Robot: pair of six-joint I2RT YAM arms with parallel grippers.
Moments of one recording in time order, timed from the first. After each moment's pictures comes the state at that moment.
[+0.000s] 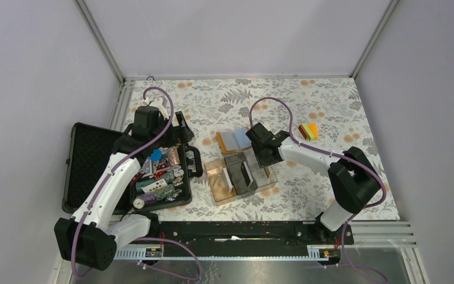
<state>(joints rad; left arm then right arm) -0.24 1.08 0.97 -0.57 0.13 -0.45 0.72 1.64 1.04 -0.64 0.33 0.34</state>
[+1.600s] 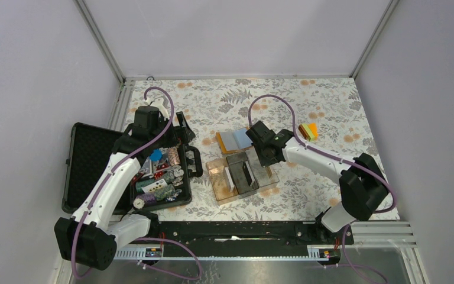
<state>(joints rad) -0.24 1.08 0.97 -0.57 0.16 -0.45 0.76 1.57 1.08 -0.73 0.30 0.35</state>
